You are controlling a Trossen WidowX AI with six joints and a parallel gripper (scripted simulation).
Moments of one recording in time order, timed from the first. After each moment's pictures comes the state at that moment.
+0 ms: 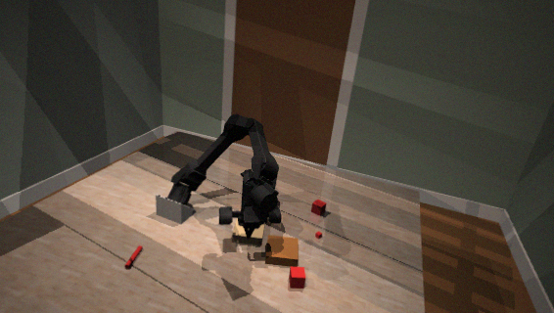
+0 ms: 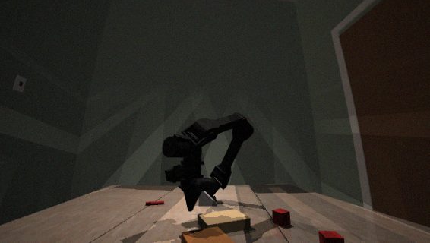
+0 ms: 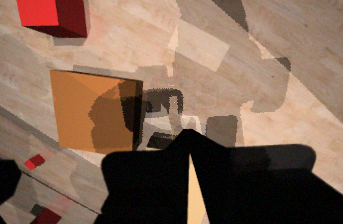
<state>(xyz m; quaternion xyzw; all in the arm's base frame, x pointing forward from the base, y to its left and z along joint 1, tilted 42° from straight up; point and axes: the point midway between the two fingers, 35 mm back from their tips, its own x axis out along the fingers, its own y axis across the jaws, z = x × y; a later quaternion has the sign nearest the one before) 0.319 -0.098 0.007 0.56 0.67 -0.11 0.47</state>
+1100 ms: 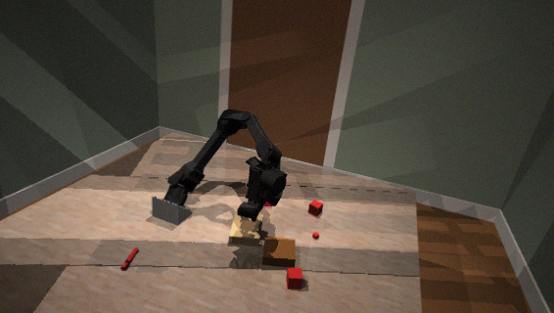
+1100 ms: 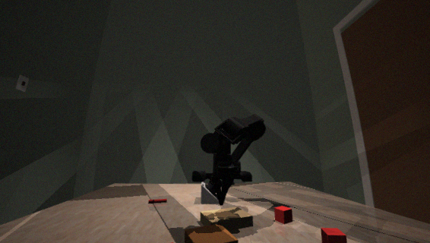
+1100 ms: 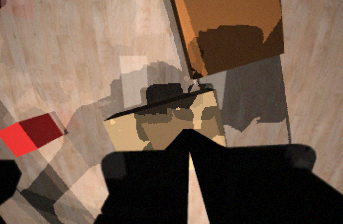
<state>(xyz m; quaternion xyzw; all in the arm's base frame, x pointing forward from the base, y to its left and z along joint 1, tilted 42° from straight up) 0.308 -0.035 0.068 0.22 0.63 0.26 0.70</state>
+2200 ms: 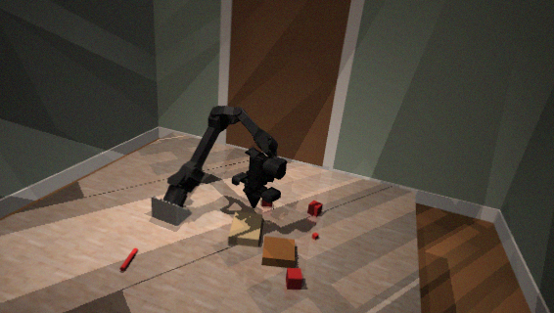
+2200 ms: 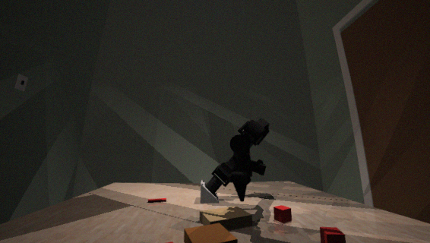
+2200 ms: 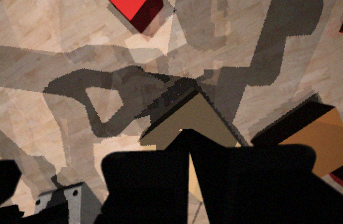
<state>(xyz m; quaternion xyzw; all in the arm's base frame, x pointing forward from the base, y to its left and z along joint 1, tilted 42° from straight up) 0.275 0.025 0.116 -0.19 0.38 0.56 0.71</state>
